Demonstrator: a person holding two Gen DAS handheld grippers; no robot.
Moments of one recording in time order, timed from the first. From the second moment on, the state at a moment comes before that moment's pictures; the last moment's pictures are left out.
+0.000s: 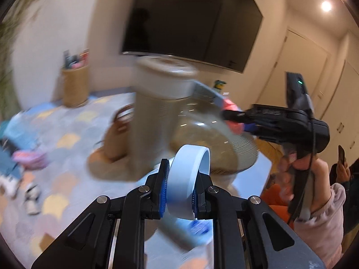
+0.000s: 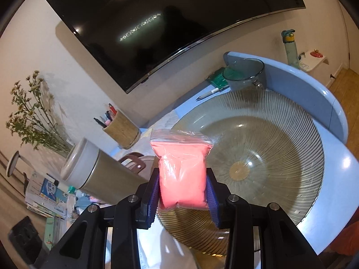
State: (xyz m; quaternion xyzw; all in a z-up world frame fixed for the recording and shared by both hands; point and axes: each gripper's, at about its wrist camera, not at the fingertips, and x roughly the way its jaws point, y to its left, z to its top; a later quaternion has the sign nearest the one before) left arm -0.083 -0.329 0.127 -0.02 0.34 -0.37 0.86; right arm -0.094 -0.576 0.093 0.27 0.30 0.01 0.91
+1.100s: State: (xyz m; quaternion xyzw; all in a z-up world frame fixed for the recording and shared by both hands) left arm -0.097 -0.414 0.131 0.04 0.33 -0.34 0.88; right arm -0.085 -0.602 0.105 0.27 0.32 -0.08 0.91
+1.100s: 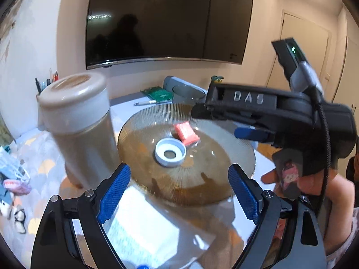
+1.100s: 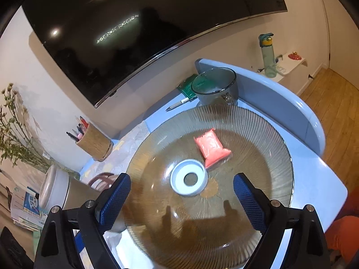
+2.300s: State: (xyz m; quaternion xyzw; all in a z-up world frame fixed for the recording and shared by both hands) left arm -0.006 0.072 0.051 -0.03 0.43 0.00 0.90; right arm -0.043 -0.201 0.046 0.07 0.35 0.06 0.93
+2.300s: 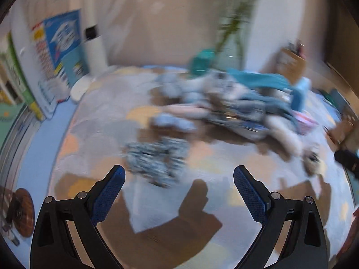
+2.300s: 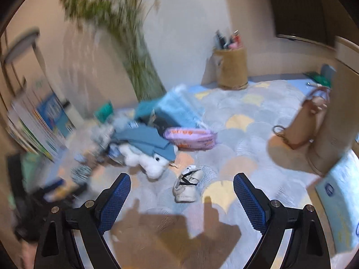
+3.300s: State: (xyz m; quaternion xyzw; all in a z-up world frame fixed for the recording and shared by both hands) left arm 0.062 0.084 0.013 0.00 0.46 0.01 0.89; right arm 0.009 -0.186 -0.025 -0.01 0.41 0.00 0.91
